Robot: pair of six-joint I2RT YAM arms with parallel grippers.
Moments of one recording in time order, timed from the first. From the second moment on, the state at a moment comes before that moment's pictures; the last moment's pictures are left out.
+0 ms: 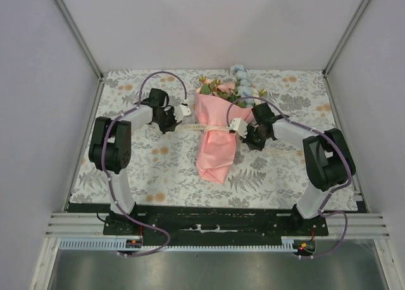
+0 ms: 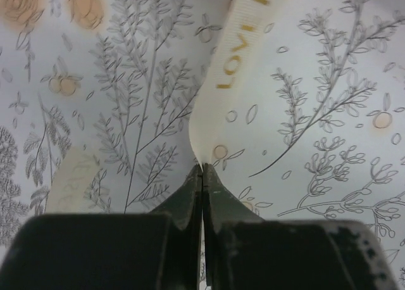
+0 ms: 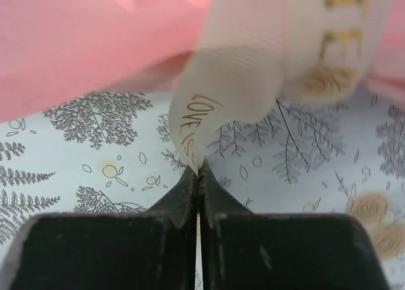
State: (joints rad) left arm -0.22 1.96 1.31 -0.52 0.43 1.03; right arm 0.34 1.76 1.06 -0.53 -0.34 -0.92
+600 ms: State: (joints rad) left arm -0.15 1.75 1.07 -0.24 0.51 0.58; right arm 0.32 1.59 0.98 -0.45 -0.21 -0.39
